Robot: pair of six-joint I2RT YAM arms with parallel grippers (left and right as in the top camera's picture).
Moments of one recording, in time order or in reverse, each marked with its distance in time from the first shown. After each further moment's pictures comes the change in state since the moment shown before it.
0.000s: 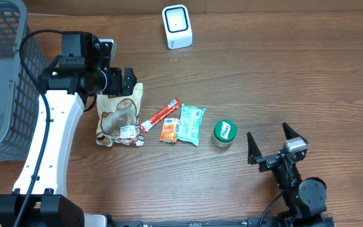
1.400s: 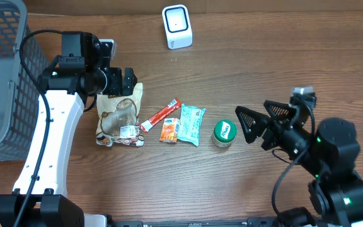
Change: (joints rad) left arm 0.000 0.000 0.000 0.000 0.003 0.000; right arm 0.000 0.733 0.835 -0.469 -0.328 0.398
